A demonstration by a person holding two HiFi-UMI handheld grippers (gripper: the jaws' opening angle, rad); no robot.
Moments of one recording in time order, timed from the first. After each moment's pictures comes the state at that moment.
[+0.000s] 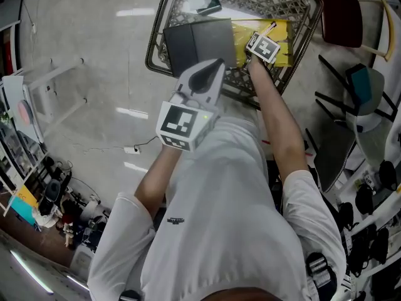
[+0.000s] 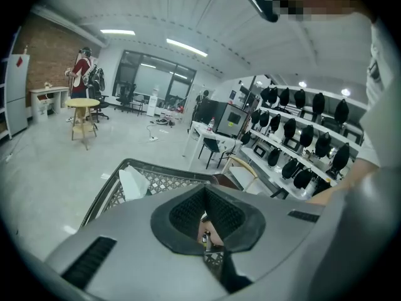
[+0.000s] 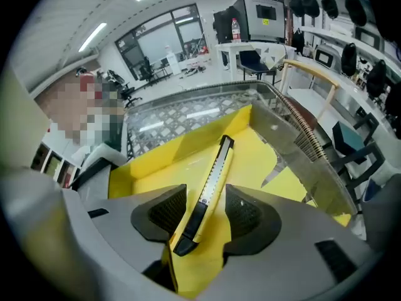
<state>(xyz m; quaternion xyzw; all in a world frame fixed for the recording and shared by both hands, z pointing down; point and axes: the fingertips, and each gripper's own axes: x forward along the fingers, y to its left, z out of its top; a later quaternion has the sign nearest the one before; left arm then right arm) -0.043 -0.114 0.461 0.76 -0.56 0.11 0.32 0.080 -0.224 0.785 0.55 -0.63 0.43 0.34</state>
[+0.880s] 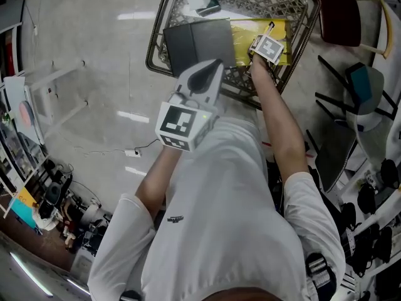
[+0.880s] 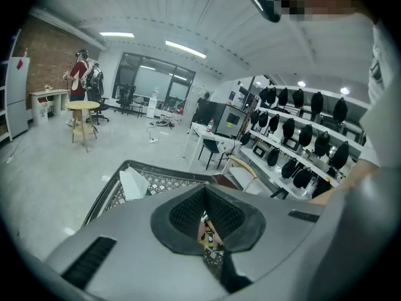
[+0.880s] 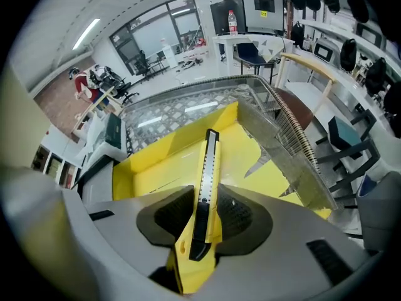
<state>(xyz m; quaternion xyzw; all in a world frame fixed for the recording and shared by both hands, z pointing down) -0.040 -0.103 0.456 0.76 -0.56 0.11 0.31 0.100 -0.207 0.777 0.55 -0.60 0.45 0.37</state>
